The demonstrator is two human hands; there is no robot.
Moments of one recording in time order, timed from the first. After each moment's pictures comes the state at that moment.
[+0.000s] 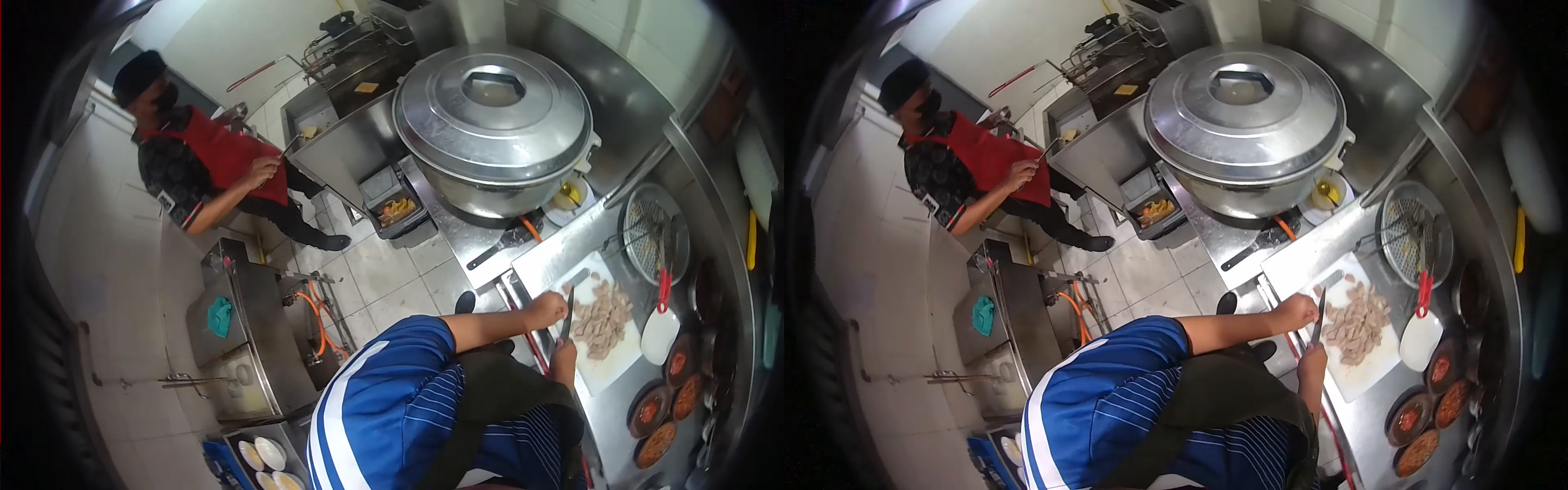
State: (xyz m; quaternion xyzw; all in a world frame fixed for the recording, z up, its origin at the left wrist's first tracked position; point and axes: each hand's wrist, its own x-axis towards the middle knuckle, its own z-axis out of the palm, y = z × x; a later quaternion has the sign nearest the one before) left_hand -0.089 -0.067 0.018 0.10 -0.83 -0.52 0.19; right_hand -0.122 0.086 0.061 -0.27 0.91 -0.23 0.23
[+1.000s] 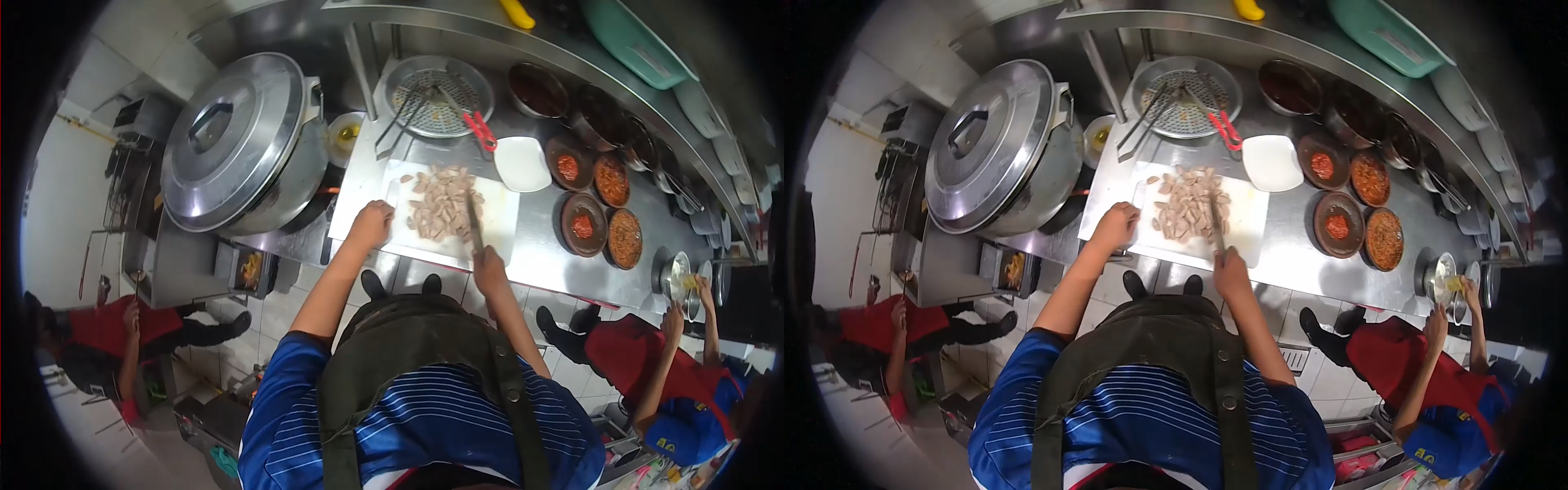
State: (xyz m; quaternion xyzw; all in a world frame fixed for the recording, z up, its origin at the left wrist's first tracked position) left_hand -0.117 -0.113 0.056 -0.01 -0.95 -0.31 0.07; right_hand -0.133 0.172 0.107 -0.09 0.90 -0.37 0.19
